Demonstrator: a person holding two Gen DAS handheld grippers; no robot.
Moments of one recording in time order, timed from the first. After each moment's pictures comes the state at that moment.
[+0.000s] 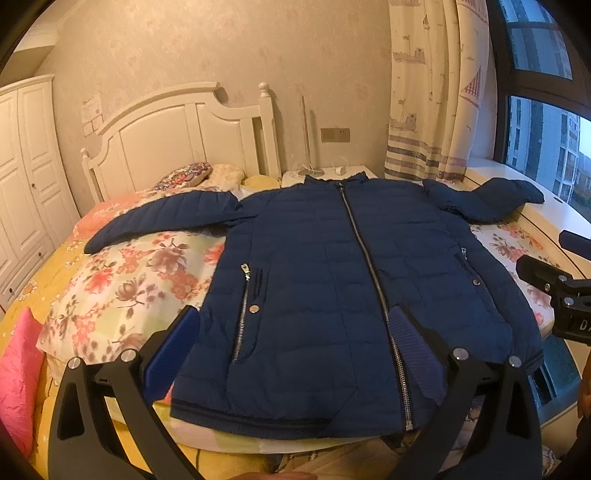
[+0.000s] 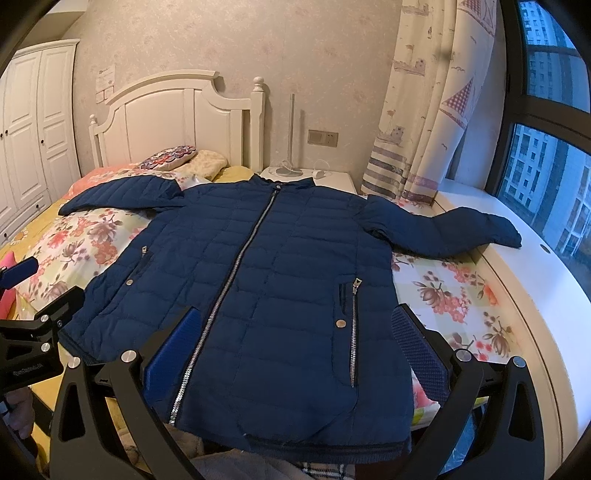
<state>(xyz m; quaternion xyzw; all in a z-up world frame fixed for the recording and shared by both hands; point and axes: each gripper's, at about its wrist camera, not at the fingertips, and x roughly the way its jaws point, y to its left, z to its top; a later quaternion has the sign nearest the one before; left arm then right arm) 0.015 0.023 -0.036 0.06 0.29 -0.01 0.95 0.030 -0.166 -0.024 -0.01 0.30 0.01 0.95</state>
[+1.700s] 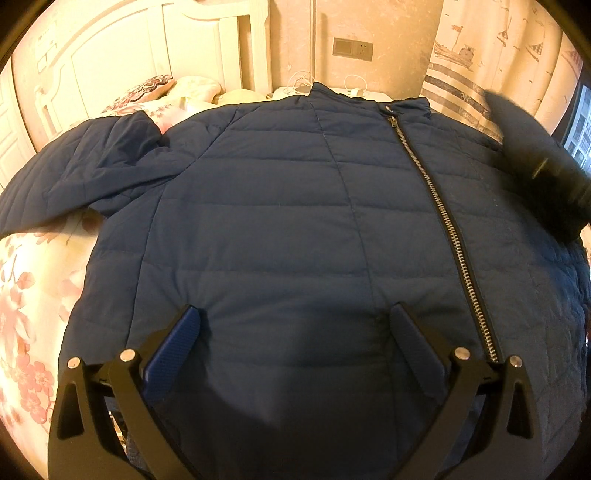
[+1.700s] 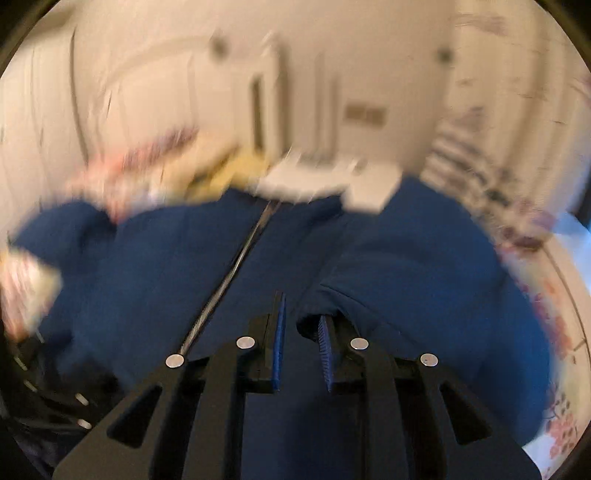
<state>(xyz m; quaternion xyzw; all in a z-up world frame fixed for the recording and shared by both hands) 0.344 0.014 -0.160 0.01 0.45 -0.02 0.89 0.400 -0.175 -0.121 -0.05 0.41 0.11 0.90</state>
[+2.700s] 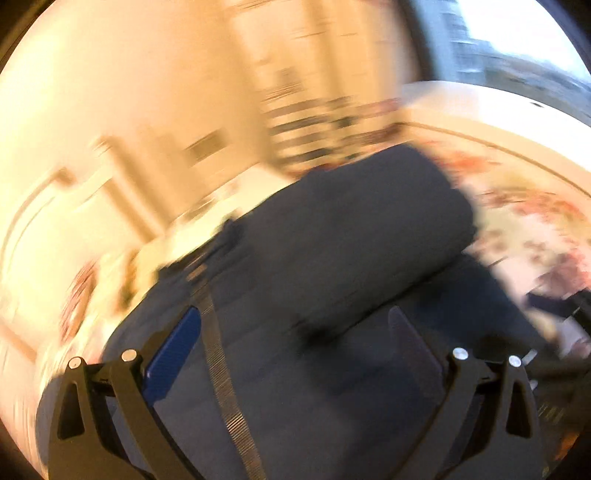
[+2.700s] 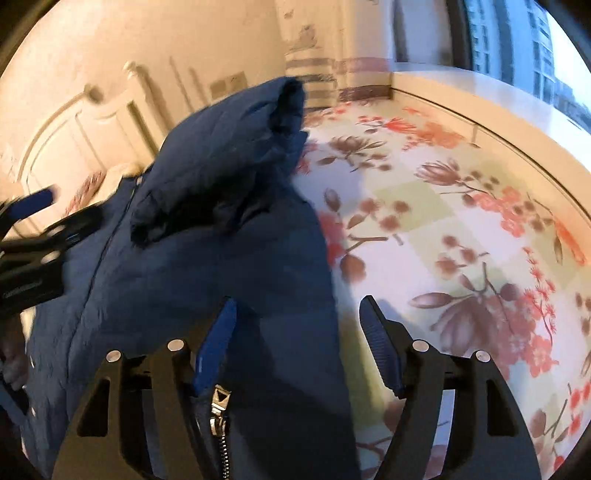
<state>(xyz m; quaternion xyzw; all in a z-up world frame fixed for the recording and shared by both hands) 0.340 -0.234 -0.080 0.28 0.29 -0.20 0.89 0.239 -0.335 -0.147 0.21 0.39 -0.07 0.90</state>
